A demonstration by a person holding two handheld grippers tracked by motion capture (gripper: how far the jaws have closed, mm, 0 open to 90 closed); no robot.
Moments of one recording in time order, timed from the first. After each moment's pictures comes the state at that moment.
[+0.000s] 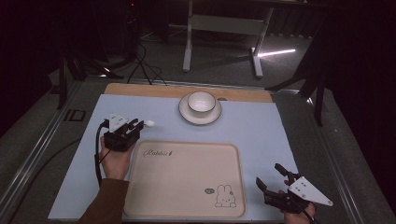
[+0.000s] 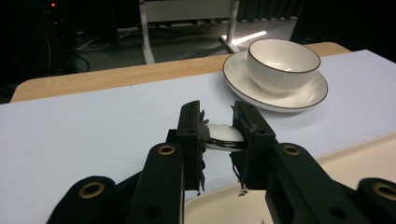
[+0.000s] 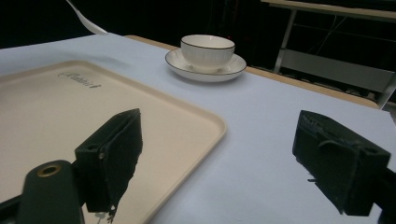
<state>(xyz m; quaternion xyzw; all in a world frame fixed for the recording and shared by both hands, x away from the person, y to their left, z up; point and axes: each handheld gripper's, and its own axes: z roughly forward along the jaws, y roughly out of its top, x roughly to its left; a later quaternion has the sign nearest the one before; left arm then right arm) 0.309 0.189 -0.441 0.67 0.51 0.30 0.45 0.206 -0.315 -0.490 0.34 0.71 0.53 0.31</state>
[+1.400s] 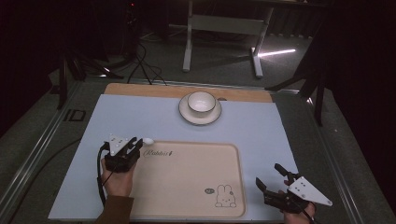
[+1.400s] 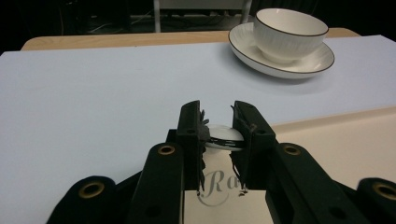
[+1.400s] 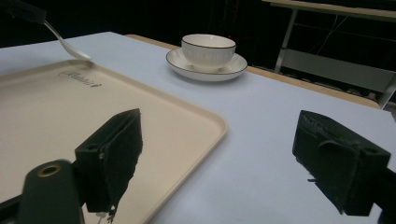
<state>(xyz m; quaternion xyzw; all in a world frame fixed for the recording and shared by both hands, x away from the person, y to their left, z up) 0.268 0.182 -0.480 0.65 0.54 0.30 0.44 0.206 -0.314 -0.491 0.34 0.71 0.53 0.31</state>
